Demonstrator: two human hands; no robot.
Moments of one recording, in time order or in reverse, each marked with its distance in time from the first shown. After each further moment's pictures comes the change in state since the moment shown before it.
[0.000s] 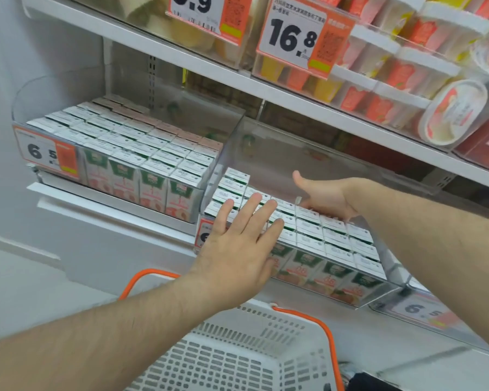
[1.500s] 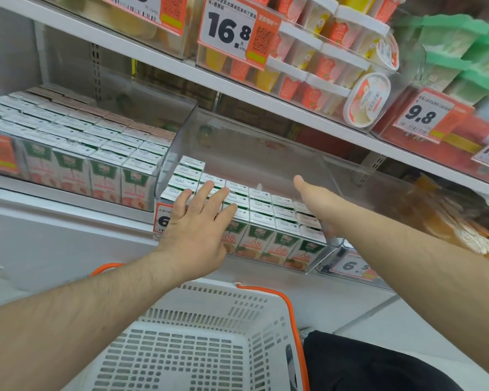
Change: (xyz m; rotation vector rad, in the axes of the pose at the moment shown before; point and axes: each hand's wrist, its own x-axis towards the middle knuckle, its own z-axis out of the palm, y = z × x) left_hand 0.006 0.007 -0.004 -0.016 -0.218 -0.064; right_hand -0.064 0.072 0.062 0.562 0.580 -0.026
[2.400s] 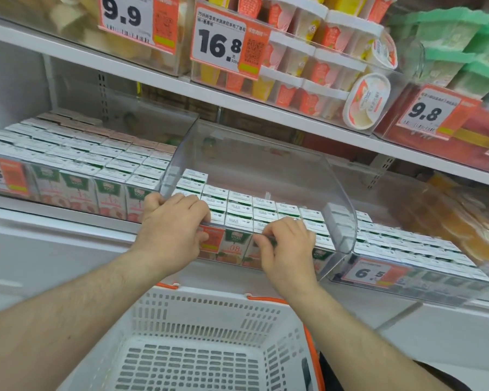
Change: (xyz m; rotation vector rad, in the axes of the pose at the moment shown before) left_hand 0.004 -0.035 -0.022 -0.165 0.168 -0.075; right_hand -0.033 0.047 0.105 -0.084 0.663 -0.906
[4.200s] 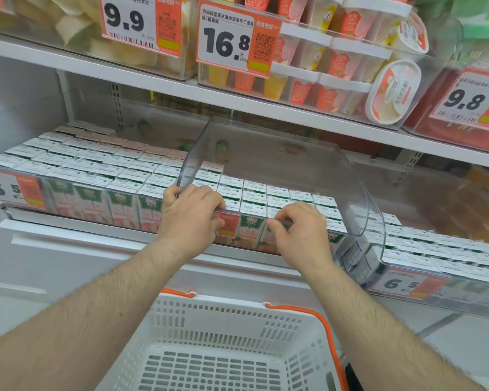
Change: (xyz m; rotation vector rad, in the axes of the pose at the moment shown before) left_hand 0.038 -0.014 0.020 -0.005 -0.064 -0.106; right_hand 0.050 0.010 0.017 0.029 -0.140 0.128
